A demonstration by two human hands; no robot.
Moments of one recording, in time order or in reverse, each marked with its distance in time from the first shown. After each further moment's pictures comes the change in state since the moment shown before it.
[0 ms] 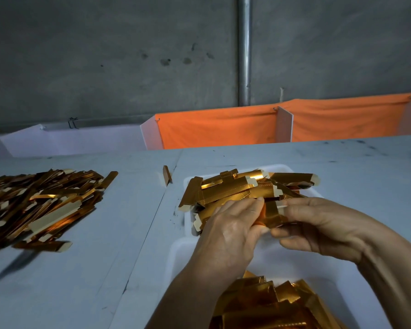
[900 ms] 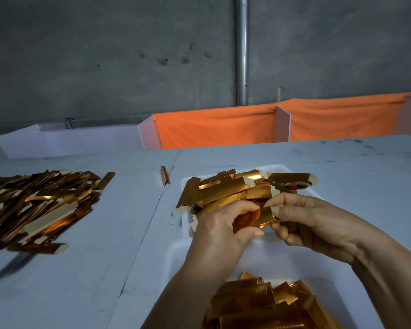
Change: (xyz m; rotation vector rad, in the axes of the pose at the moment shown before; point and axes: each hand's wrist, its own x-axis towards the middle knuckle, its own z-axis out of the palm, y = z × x) left_hand -0.002 -0.003 -0.002 -0.389 -0.012 -0.310; right_hand 0.007 0.005 -0.005 -0.118 -0.009 -0.126
